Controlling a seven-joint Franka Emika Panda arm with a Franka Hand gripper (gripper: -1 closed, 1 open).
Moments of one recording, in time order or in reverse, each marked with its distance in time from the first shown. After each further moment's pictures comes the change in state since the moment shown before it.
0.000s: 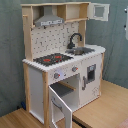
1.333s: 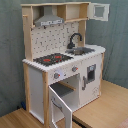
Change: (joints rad) arm 0.024 -0.024 -0.377 -0.111 -0.035 -0.001 0.096
